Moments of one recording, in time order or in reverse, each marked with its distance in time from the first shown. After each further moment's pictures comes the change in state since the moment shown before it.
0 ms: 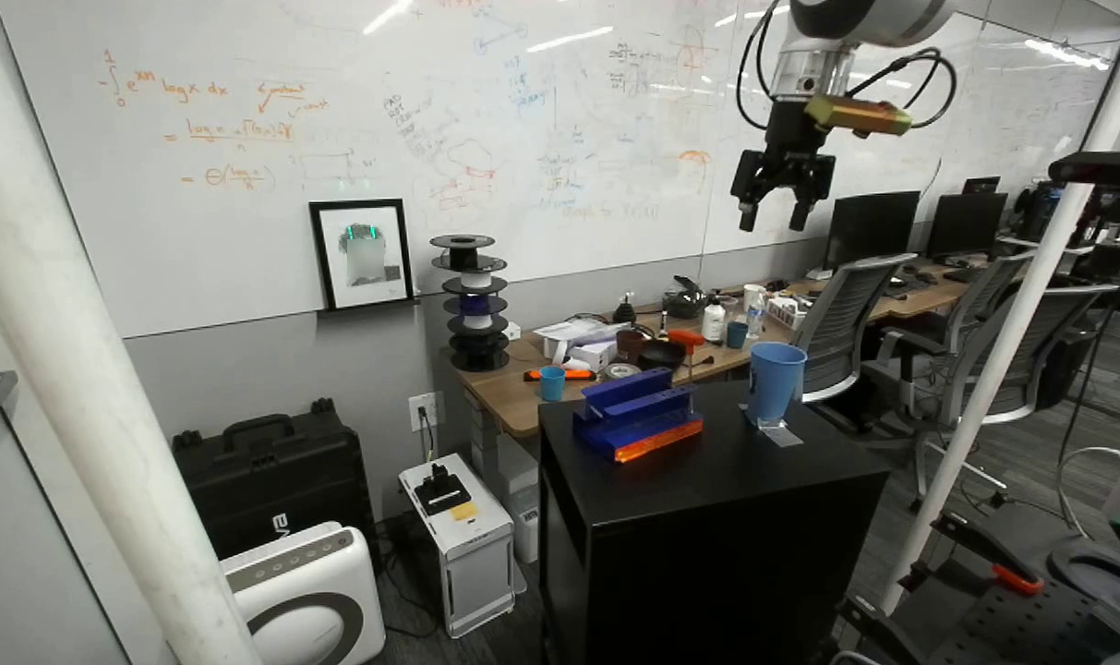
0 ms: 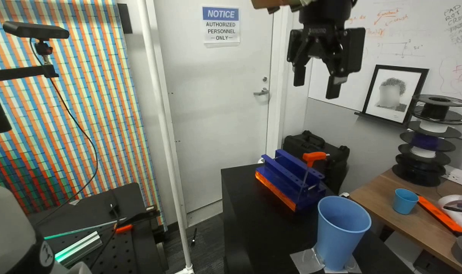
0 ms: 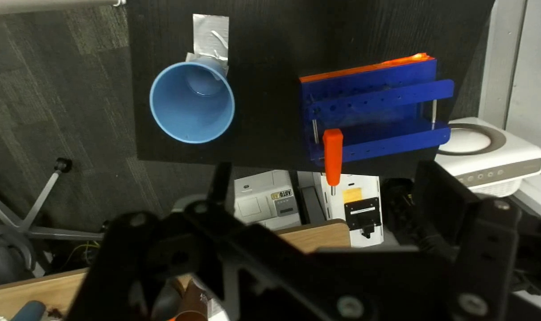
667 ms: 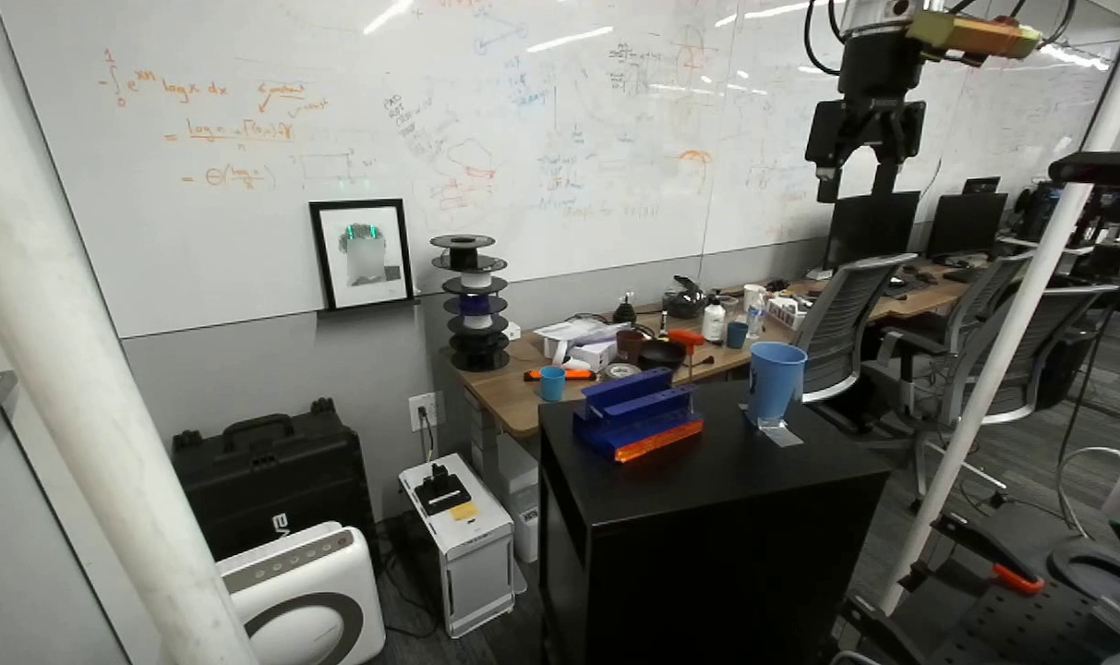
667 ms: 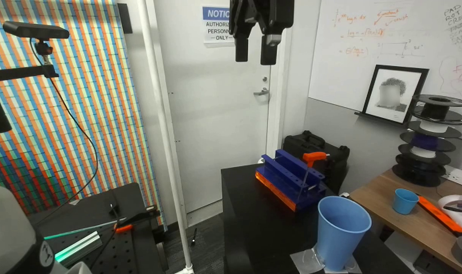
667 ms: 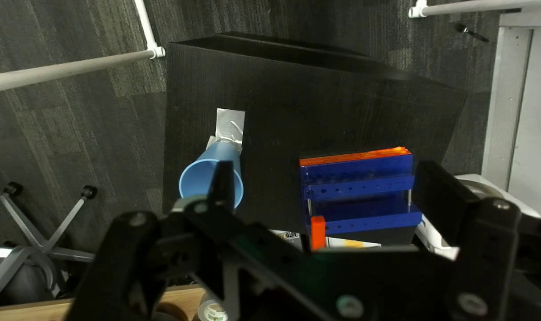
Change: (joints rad) arm 0.000 -0.338 0.066 -0.164 -0.058 -0.259 0.036
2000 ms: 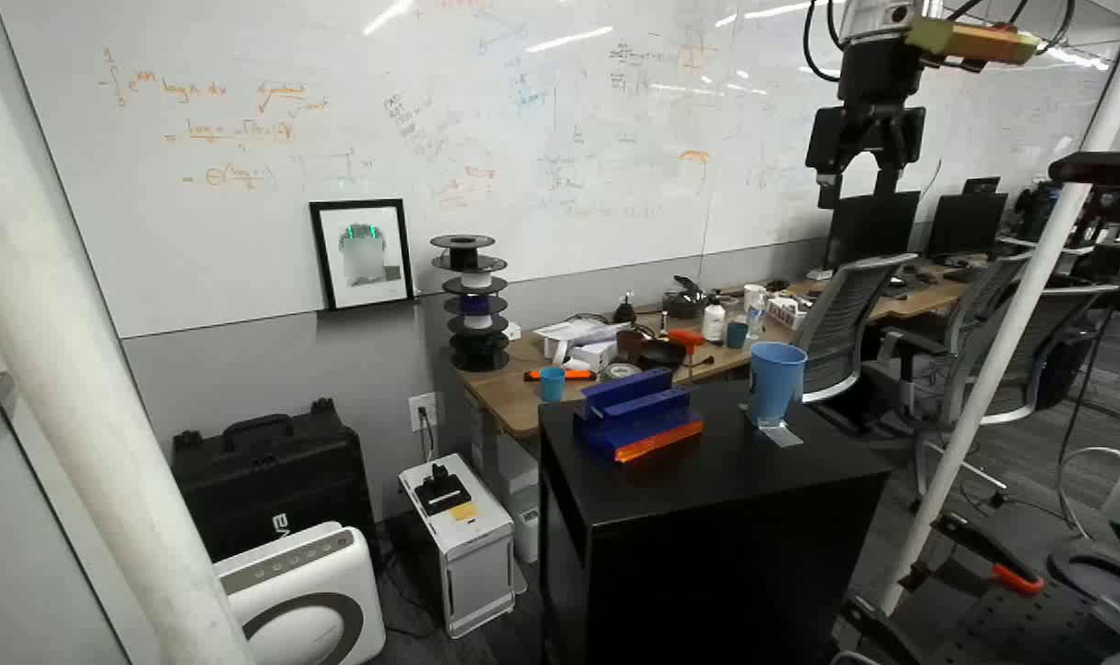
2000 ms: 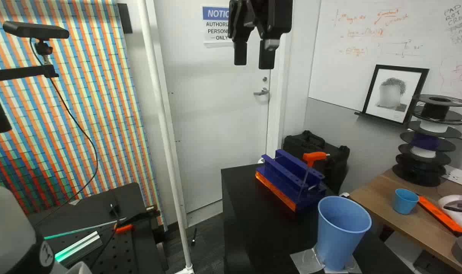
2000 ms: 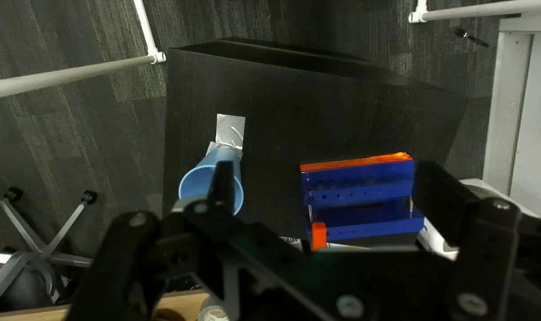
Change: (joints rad) arm 0.000 0.003 0.000 -0.008 0.000 -0.002 0.002
